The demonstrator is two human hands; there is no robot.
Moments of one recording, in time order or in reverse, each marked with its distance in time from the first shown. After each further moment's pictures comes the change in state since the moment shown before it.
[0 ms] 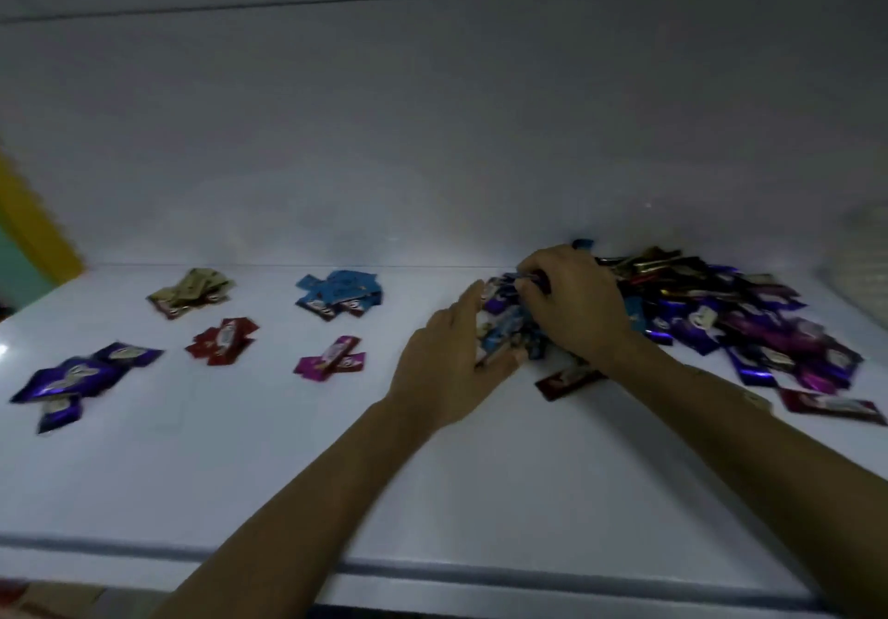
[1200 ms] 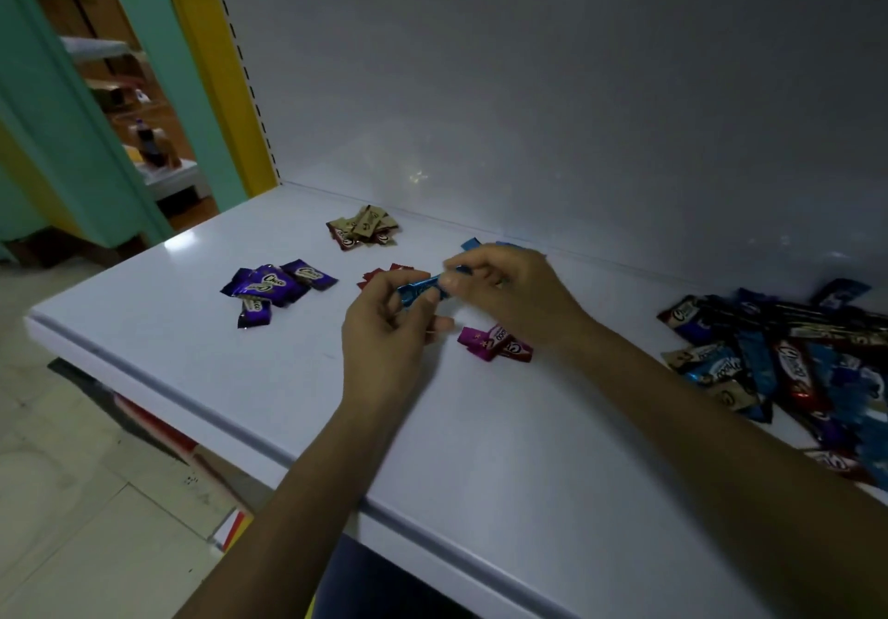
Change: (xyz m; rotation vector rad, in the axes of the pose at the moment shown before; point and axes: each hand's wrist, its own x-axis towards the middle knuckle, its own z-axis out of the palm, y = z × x) left_hand -0.077 -0.092 -0.100 -0.759 0.753 -0.486; right_hand 0.032 -0.182 0.092 0.792 -0.486 -0.267
